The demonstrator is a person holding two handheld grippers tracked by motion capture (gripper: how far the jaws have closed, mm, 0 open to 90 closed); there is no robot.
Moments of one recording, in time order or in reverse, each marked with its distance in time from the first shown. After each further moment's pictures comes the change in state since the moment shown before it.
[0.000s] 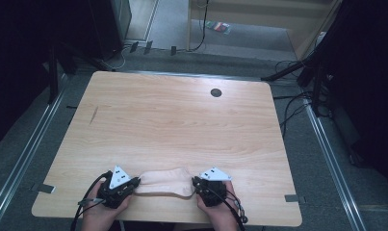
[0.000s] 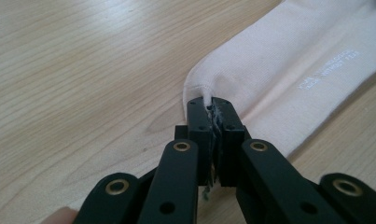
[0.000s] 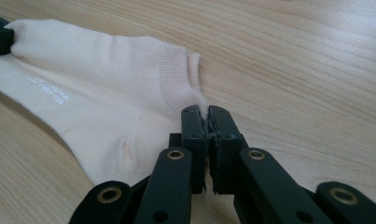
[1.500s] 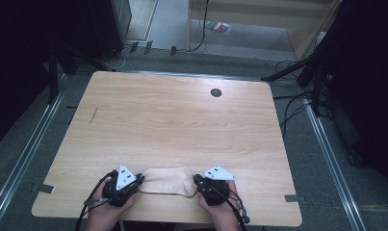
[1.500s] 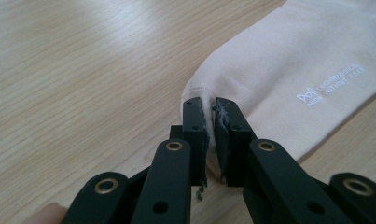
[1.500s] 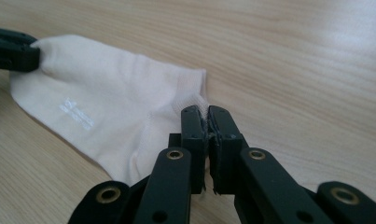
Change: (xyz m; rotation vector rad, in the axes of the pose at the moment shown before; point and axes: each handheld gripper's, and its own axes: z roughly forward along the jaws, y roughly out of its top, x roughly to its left) left arm -0.007 0.007 0.007 -0.038 0.041 0.044; right arm -0.003 0.005 -0.008 -0.033 0.007 0.027
